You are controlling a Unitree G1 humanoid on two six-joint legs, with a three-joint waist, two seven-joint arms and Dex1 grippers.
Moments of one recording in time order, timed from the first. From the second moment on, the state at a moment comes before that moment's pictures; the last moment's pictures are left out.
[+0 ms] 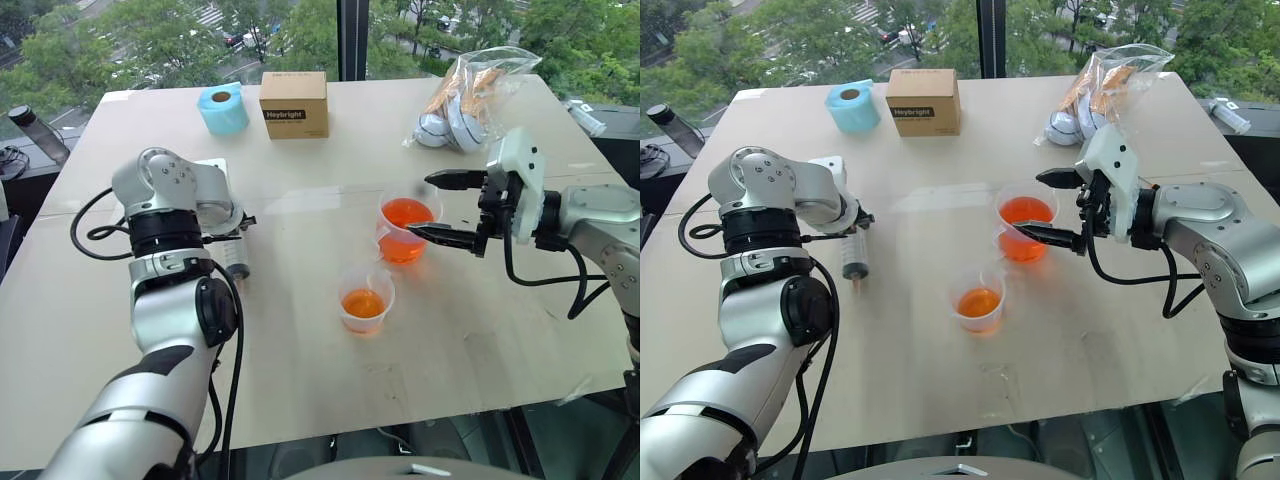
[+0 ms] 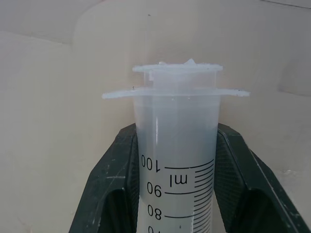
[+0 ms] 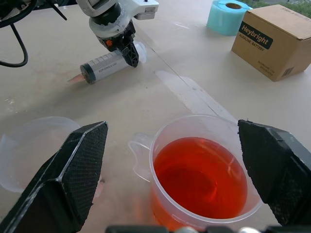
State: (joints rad) left arm -1.09 0.40 0.44 0.46 -0.50 1.61 0.66; right arm -0.62 -0.77 0.02 -0.39 0.65 0.81 0.84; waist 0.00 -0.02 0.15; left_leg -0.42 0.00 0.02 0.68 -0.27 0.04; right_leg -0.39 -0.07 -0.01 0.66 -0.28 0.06
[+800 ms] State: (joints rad) left arm -0.90 0.18 0.09 -0.12 -0.58 0.51 -0.41; right arm -0.82 -0.68 -0.24 -0.06 0.67 0.72 0.70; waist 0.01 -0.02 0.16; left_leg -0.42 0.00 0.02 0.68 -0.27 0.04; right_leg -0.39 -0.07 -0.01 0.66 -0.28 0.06
